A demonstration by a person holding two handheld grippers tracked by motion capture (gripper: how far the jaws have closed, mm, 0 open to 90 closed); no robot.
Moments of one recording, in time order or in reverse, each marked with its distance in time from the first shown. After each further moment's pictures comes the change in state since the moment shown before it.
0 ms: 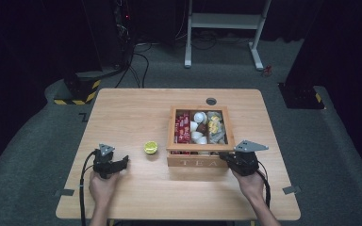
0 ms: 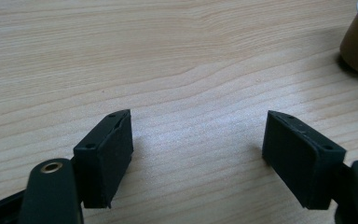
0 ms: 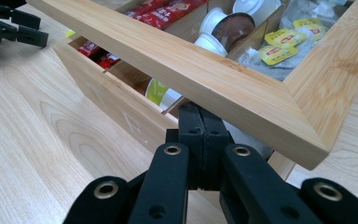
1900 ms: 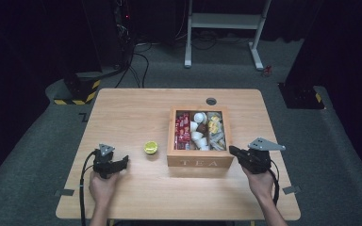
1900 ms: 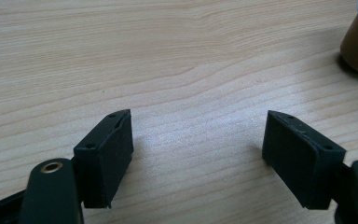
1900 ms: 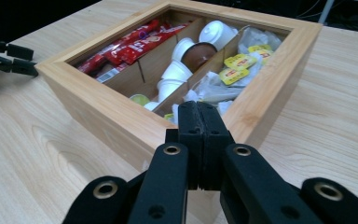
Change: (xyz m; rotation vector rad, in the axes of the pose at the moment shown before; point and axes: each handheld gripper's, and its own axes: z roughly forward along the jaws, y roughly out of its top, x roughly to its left) left arm 0.000 0.000 0.000 0.000 0.001 0.000; right arm -0.021 0.001 -0.028 -0.097 -0.043 0.044
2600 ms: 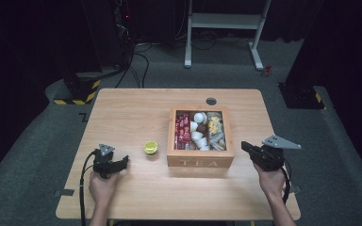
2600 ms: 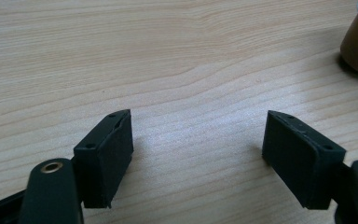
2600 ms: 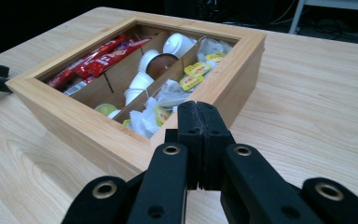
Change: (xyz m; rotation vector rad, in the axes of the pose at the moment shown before) left arm 0.000 0.000 0.000 0.000 0.000 0.000; right arm -0.025 0.001 -0.021 -0.037 -0.066 0.043
